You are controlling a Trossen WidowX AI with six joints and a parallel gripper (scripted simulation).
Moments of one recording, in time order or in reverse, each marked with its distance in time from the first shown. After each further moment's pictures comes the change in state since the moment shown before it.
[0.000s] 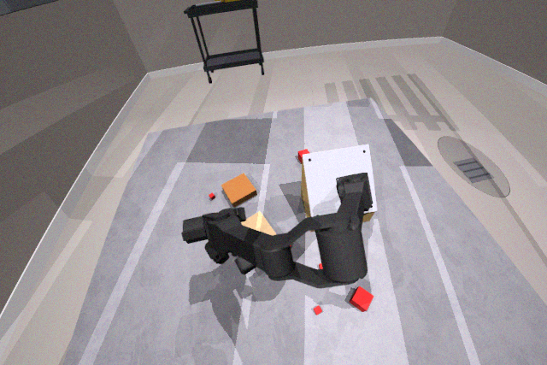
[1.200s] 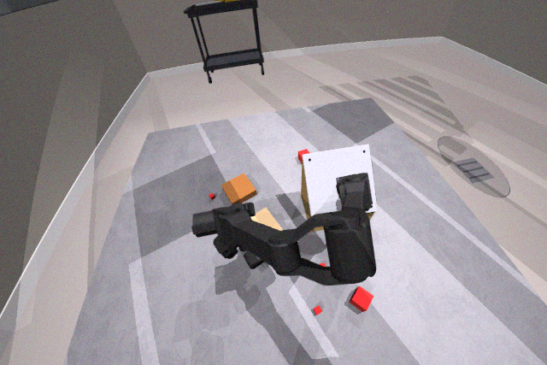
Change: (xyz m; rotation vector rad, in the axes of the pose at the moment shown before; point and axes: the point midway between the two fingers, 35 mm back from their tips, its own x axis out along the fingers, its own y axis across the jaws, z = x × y) arm 0.000 0.000 -0.025 0.000 0.000 -0.001
